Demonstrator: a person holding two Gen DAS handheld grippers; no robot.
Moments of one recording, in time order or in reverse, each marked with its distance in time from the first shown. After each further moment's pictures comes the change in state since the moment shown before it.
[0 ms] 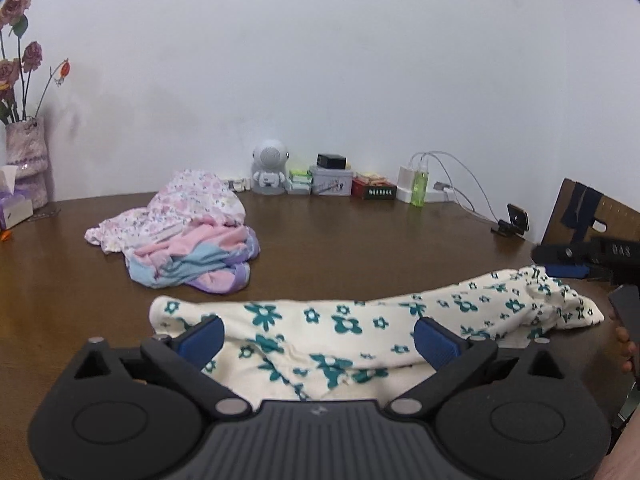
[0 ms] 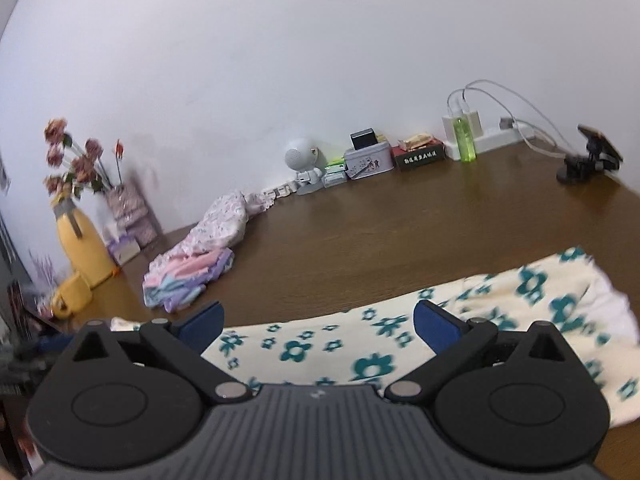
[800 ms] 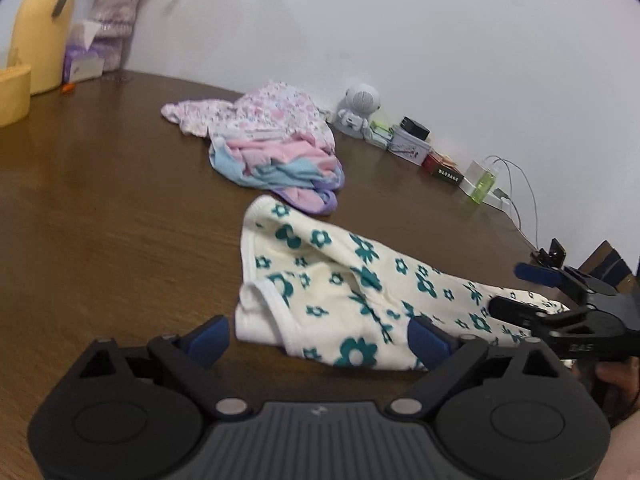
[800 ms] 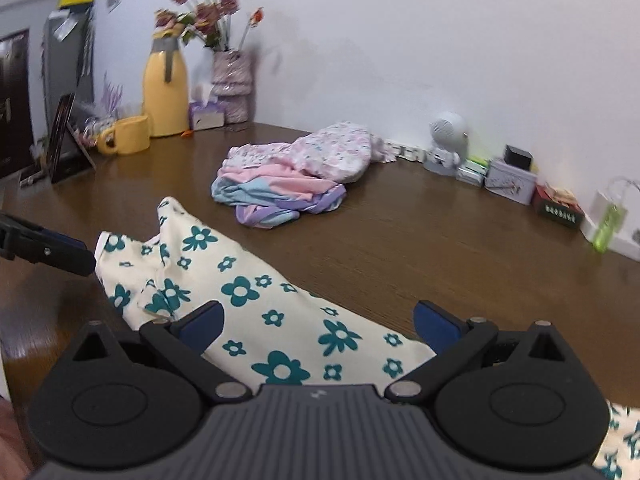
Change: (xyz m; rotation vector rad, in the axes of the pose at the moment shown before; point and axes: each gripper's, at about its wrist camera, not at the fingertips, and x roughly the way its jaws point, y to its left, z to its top) left arm -0.011 0.078 -0.023 -0.389 0.180 0.024; right arm 0.090 0.119 -0.016 -0.583 0.199 0.131
